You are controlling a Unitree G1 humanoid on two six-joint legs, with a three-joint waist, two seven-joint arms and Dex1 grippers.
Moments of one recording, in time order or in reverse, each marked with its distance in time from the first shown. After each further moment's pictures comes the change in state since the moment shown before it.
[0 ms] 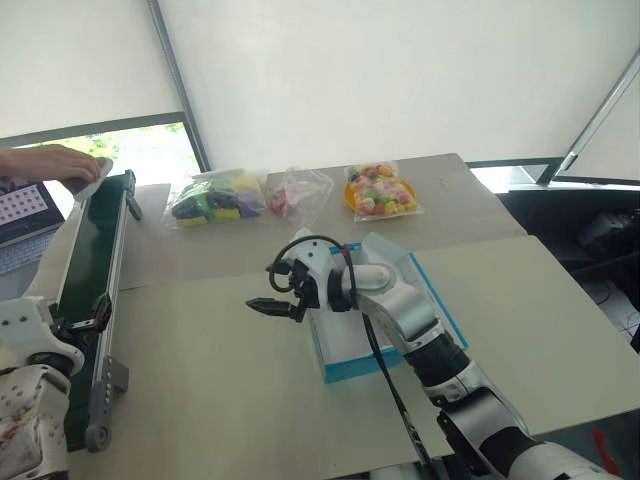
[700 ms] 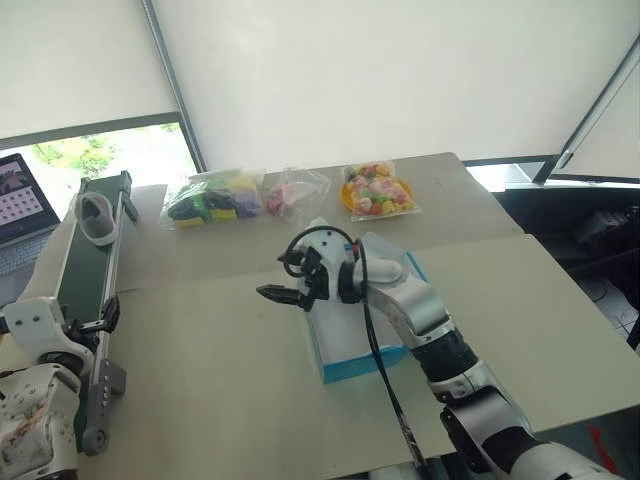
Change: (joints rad) left arm 0.001 -0.013 -0.017 0.001 0.021 0.002 0.040; right arm 0.000 -0.015 -0.067 0.004 0.006 0.012 -0.014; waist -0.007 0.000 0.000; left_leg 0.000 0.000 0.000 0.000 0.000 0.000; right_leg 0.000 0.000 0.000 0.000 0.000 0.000
